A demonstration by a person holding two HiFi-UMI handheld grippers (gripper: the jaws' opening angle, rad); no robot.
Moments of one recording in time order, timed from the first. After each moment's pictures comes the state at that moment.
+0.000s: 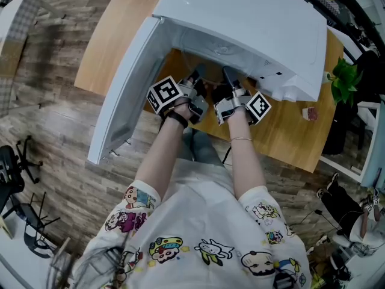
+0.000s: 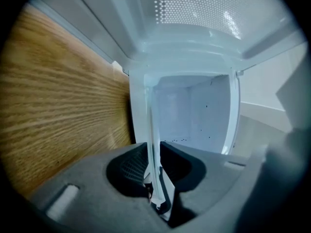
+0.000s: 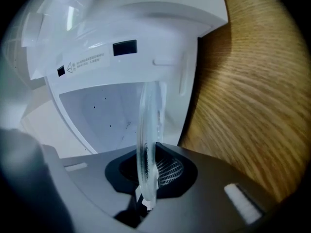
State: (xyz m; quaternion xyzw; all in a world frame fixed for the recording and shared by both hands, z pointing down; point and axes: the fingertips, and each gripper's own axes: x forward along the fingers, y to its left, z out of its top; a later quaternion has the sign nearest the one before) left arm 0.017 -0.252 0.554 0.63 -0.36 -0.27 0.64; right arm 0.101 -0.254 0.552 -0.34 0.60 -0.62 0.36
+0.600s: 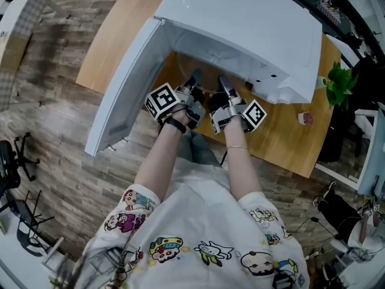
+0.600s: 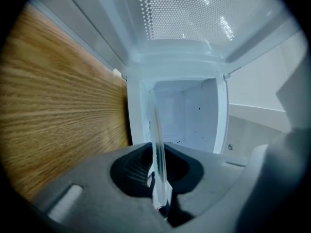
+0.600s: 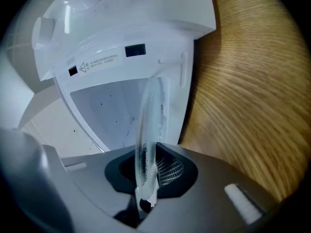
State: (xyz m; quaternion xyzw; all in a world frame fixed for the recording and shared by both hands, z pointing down) left arm 0.015 -0.238 0.541 0.62 -0.37 -0.29 0.62; right arm 0.098 -0.232 0.543 -0.31 0.60 -0.64 0.36
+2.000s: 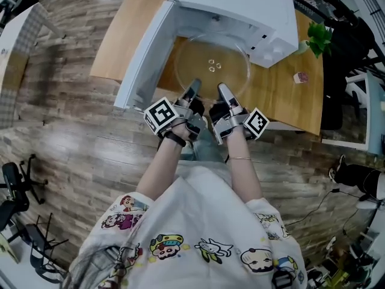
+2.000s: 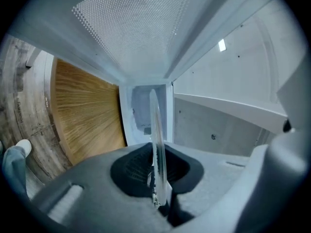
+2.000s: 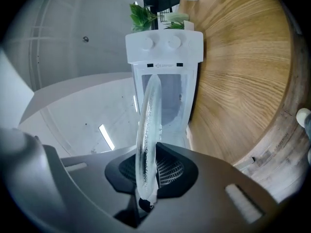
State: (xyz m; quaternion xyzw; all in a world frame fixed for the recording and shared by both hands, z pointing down) left arm -0.031 -0.069 0.464 0.67 -0.30 -0.29 0.61; right arm 0.051 -0.055 0.462 -0.33 0.64 -0.58 0.39
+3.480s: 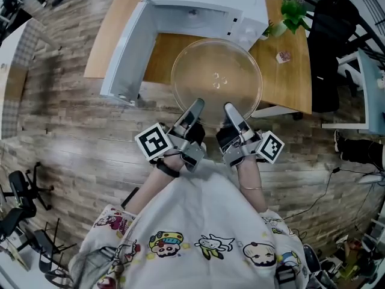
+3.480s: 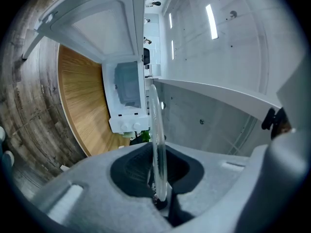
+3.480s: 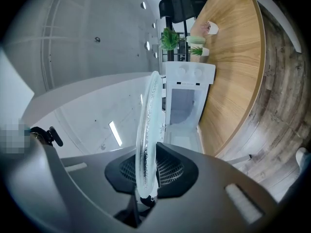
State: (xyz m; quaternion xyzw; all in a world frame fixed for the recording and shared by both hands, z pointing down) left arm 0.033 0.085 0.351 0.69 -0.21 -0.28 0.63; right arm 0.104 0.100 0.356 -0.32 0.66 -0.55 0.39
